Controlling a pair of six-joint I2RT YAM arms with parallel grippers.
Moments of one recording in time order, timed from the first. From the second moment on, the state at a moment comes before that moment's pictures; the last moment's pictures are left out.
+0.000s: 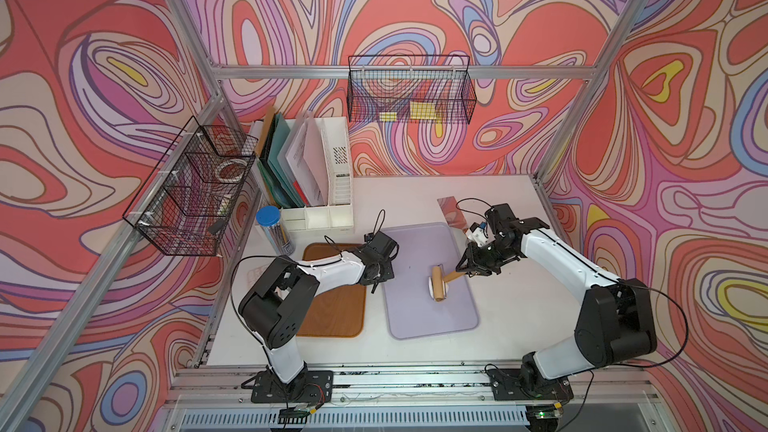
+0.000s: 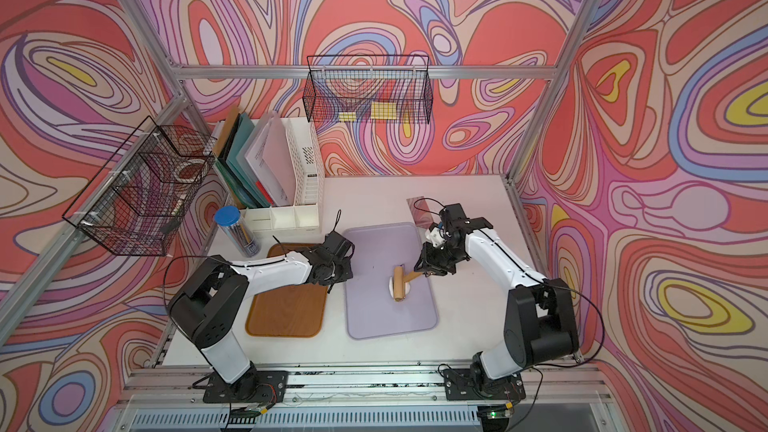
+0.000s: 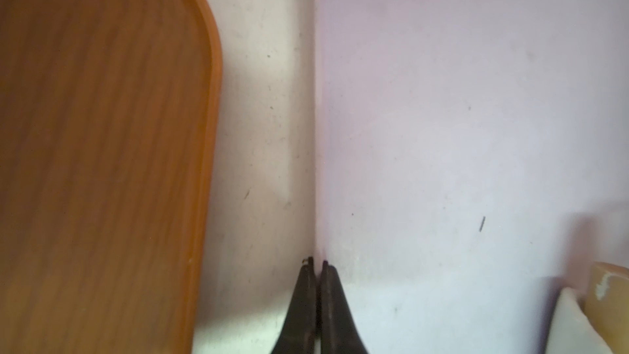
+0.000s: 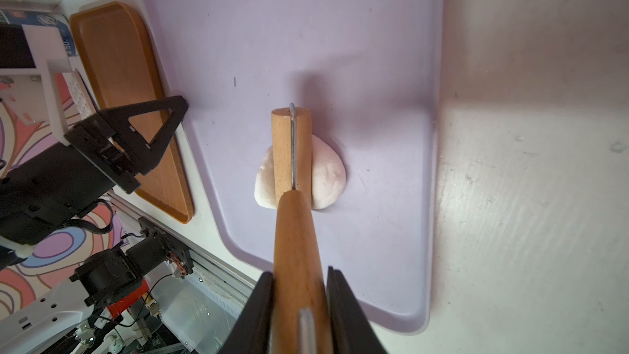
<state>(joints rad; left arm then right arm) -0.65 1.74 0.97 -0.34 -0.09 -0.81 0.20 1.52 1.11 -0.97 -0.50 0.31</state>
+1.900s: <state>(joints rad) -0.62 1.67 0.86 -0.28 -0.07 -0.90 0.44 1.37 1.35 -1.19 -0.17 0.41</state>
